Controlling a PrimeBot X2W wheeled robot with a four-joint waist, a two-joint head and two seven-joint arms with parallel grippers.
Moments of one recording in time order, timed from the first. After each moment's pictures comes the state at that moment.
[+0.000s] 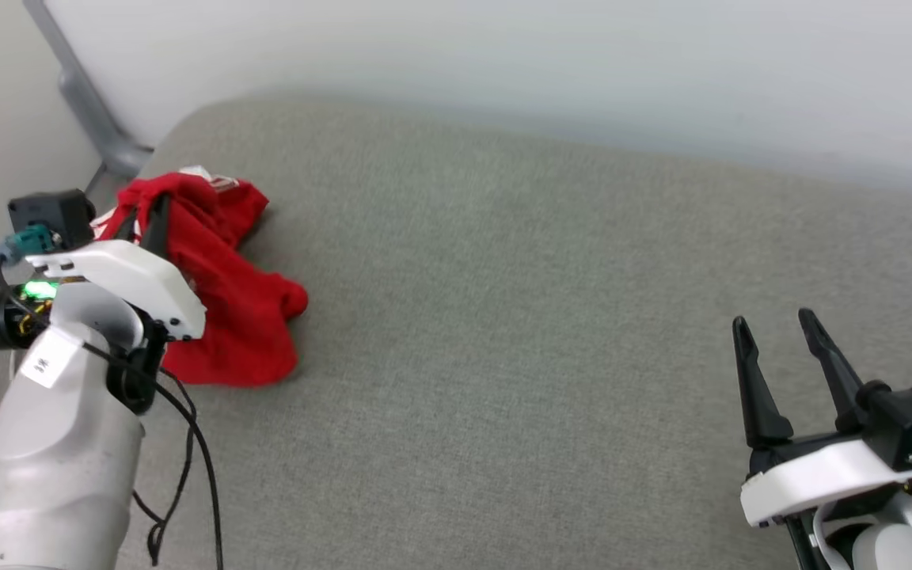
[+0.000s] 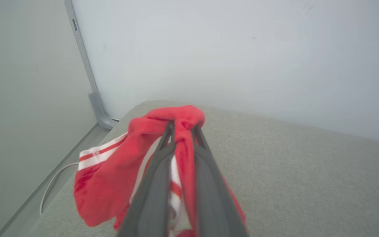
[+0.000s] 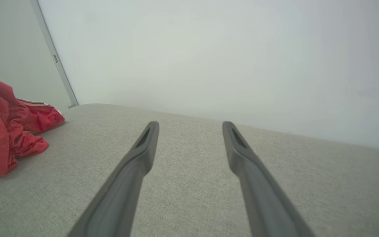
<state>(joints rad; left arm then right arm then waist) -0.72 0.34 -0.16 0.82 -0.47 -0.11 -0.11 -0.07 -0.05 -0.03 0.00 0.10 0.13 -0.12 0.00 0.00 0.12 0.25</state>
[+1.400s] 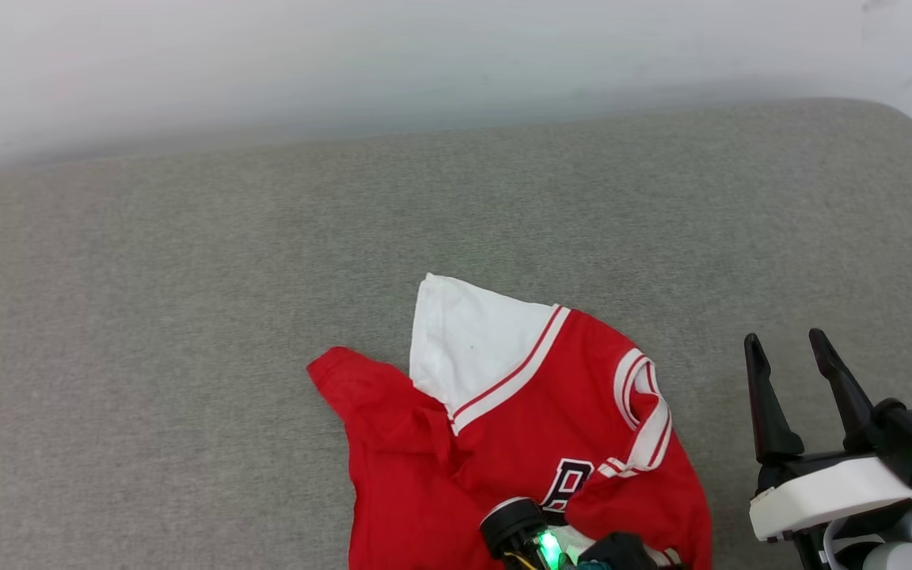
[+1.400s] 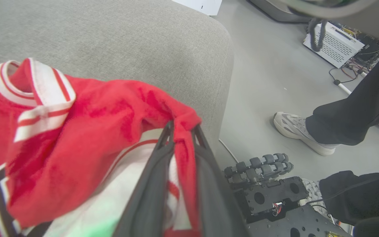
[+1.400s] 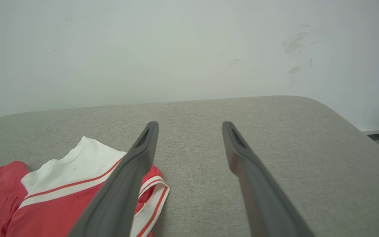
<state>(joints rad) -0.44 0.09 -1.21 0.37 -0.52 -0.13 -0.03 -0.02 -0.05 -0.05 -0.02 0.15 0.13 -0.11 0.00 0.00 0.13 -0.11</state>
